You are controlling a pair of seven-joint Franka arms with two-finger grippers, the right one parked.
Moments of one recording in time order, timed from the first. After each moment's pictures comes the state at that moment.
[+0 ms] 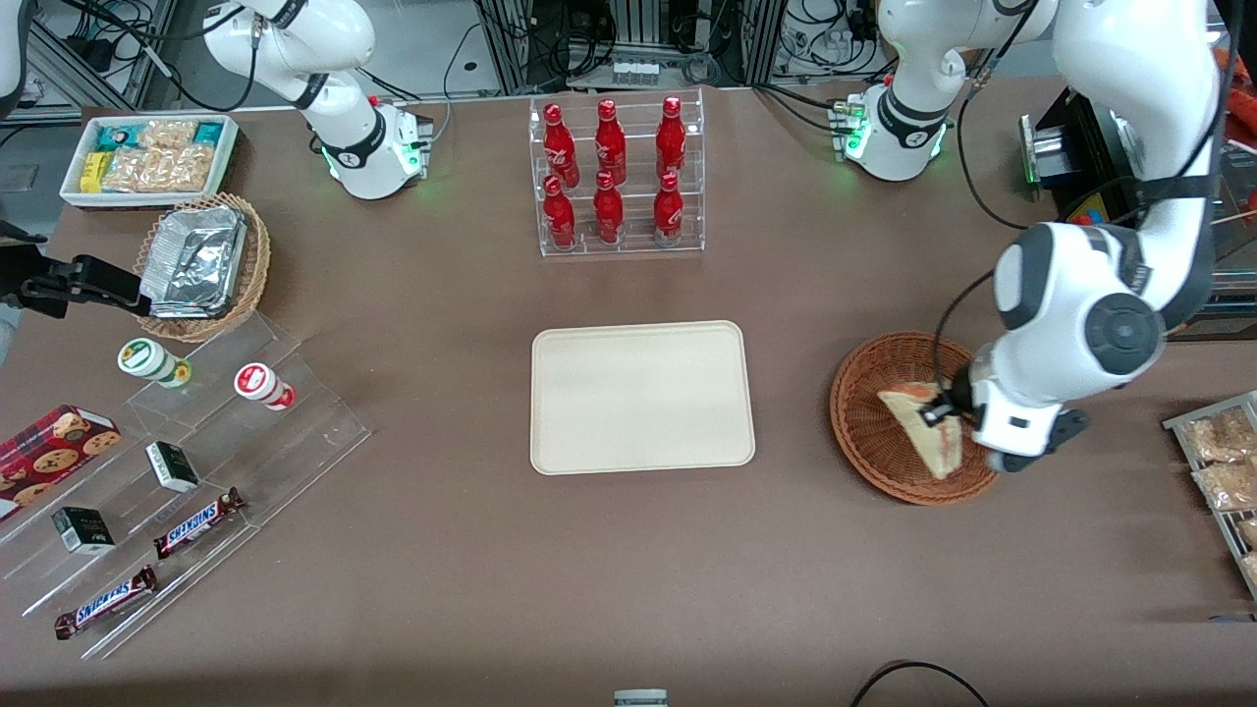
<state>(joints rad) -0.07 0.31 -0.14 -1.82 -0.02 2.03 -0.61</state>
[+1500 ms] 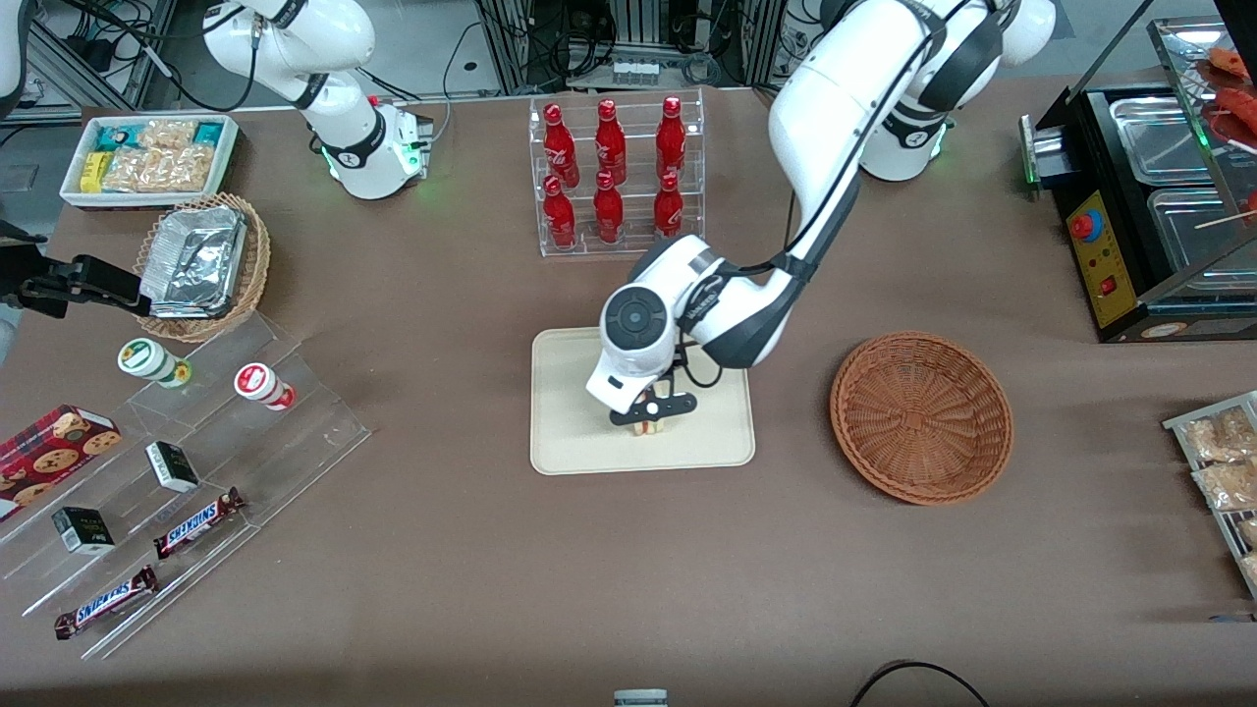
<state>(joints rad) -0.66 0.84 -0.16 -1.24 0.01 1.93 -0.97</state>
